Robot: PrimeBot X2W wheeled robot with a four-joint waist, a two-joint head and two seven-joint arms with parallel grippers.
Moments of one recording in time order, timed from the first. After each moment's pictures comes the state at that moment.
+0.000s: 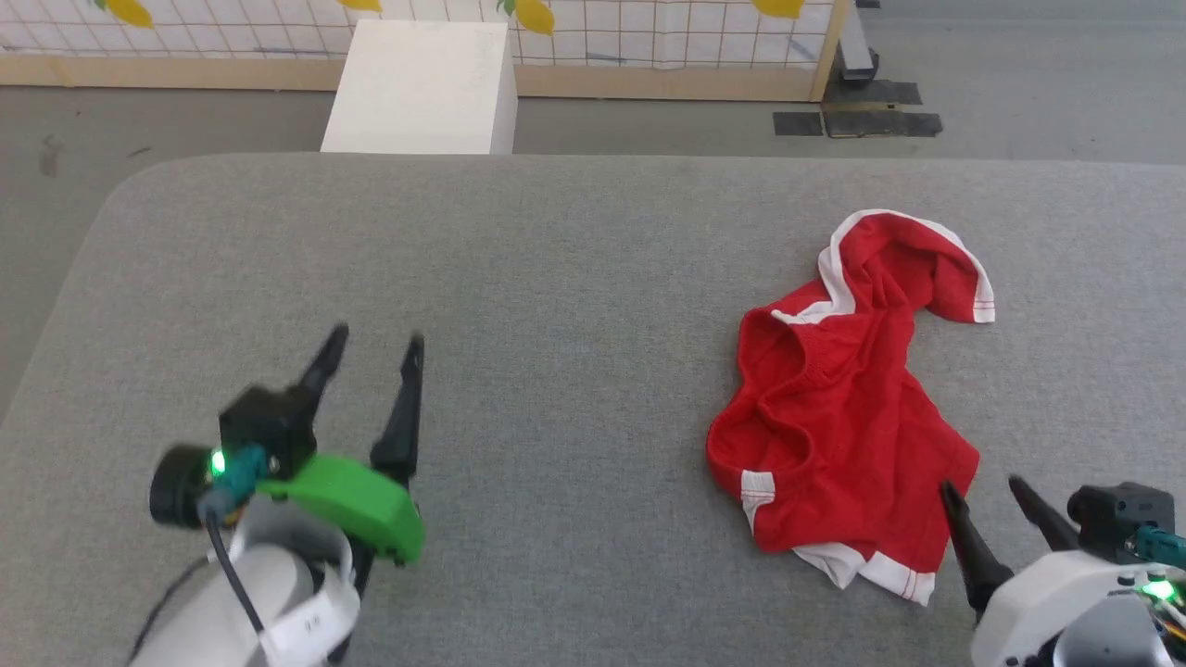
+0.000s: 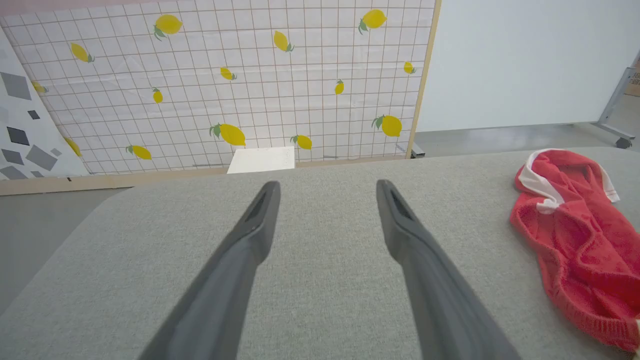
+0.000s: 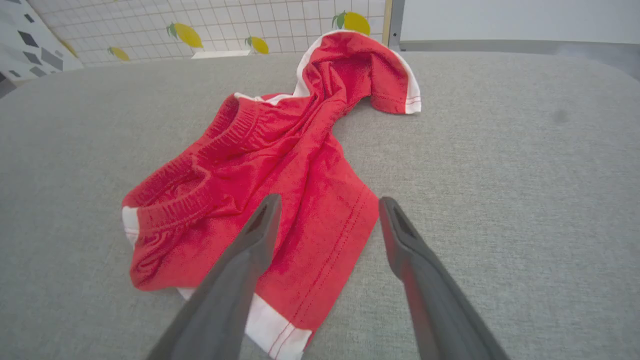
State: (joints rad) left arm -0.32 0.54 -0.63 0.02 -0.66 0.29 -0.19; right arm 0.10 -0.10 -0.10 -0.06 0.18 0.13 0.24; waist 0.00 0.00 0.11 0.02
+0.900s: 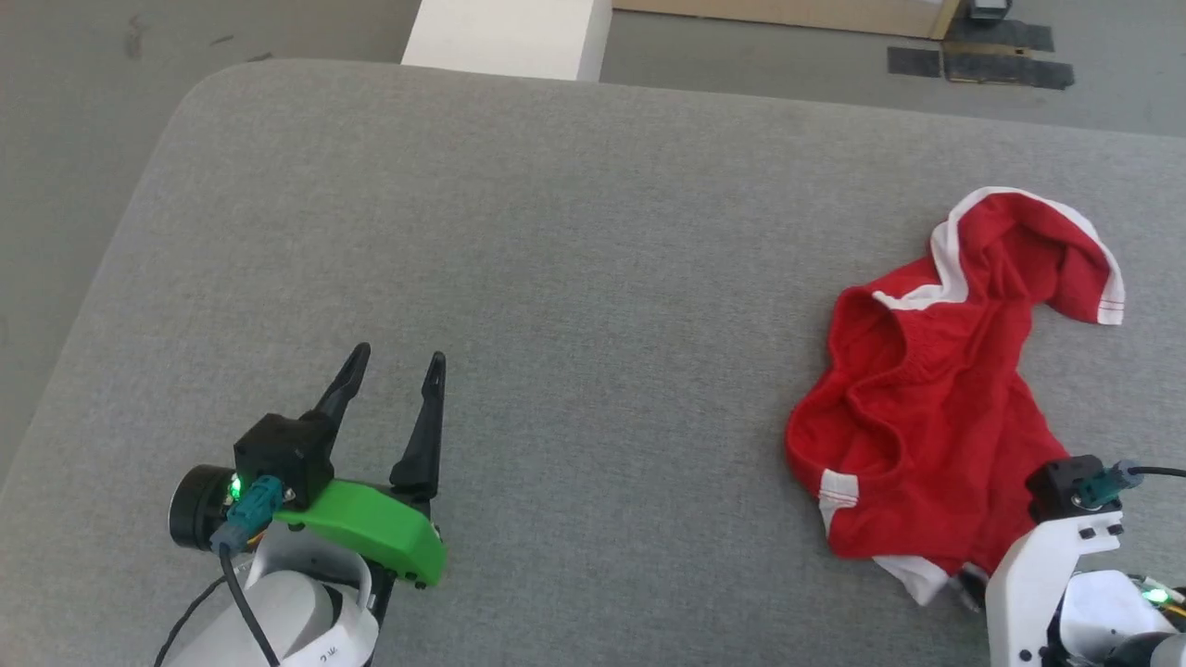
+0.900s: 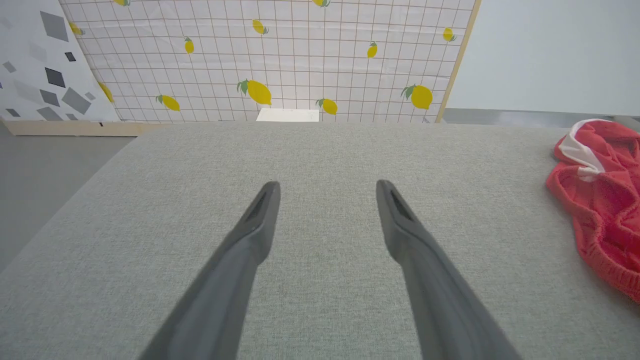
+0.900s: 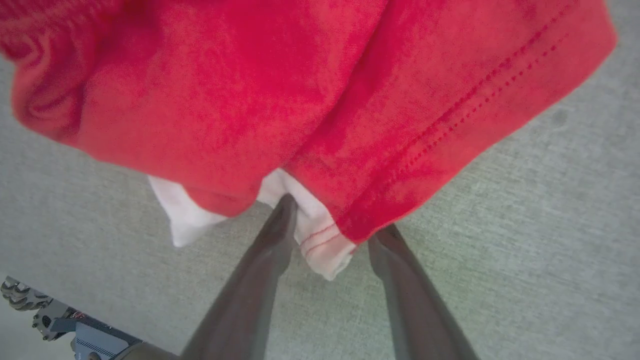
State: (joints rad) left arm -0.26 0.53 -0.64 -0.06 -0.66 0.33 -0.21; right arm 0.06 -0.20 -0.05 -0.09 0.27 0.13 0.93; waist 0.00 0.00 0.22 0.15
